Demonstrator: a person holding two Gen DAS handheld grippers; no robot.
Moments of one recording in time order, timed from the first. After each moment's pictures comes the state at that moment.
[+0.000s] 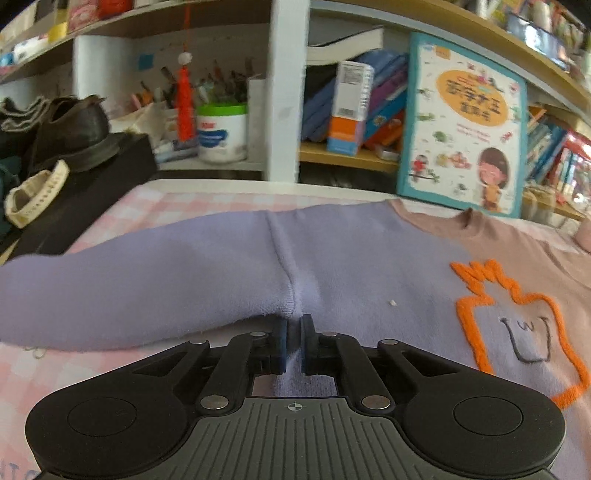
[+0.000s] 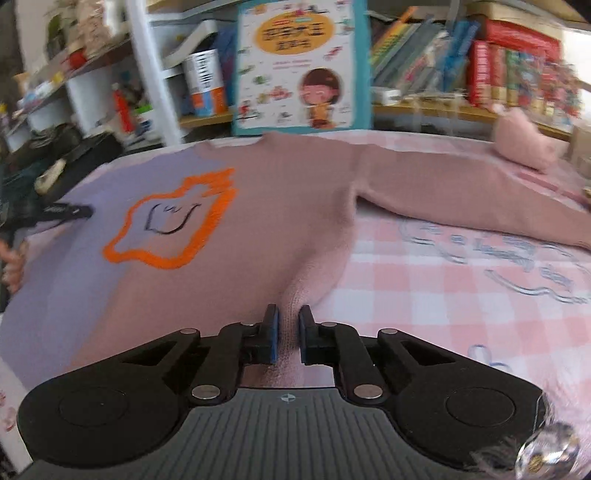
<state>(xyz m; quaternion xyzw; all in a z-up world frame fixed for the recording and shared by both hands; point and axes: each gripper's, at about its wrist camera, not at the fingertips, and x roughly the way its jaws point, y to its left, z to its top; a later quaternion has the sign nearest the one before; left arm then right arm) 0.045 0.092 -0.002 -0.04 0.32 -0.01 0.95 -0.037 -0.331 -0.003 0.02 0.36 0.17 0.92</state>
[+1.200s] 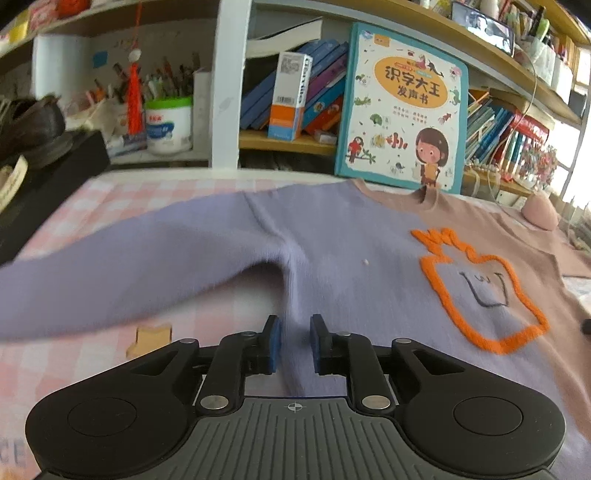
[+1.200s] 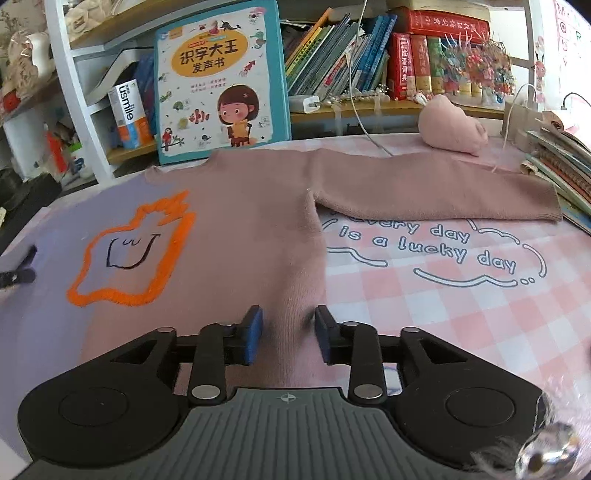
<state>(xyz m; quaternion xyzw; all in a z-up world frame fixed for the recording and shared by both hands) 0.014 0.083 -0.001 -0.06 0.33 -0.07 0.94 -0.020 -0.354 -0.004 0.05 0.35 0.09 0.93</state>
